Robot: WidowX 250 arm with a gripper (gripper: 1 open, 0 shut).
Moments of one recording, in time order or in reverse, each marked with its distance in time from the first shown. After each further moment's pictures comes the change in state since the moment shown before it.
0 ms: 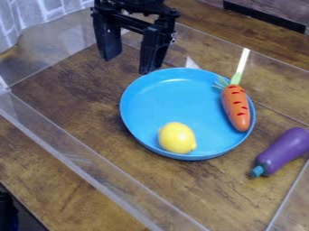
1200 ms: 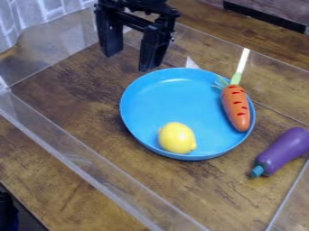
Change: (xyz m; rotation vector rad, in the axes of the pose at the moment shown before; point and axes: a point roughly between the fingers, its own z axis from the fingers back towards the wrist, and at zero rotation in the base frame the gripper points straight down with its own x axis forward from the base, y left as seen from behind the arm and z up) arm 0.004 0.004 -0.001 0.027 0.034 -0.036
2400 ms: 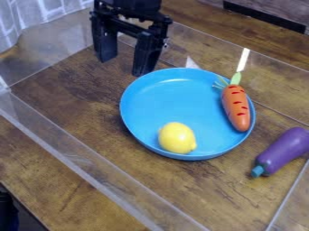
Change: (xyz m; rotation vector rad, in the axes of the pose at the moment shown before) arm 0.000 0.009 -0.008 -0.004 0.054 0.005
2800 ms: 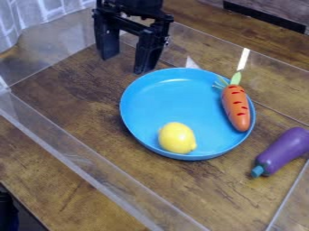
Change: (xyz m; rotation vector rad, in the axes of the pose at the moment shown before) arm 0.002 0.001 -0.001 0.009 0.008 -0.009
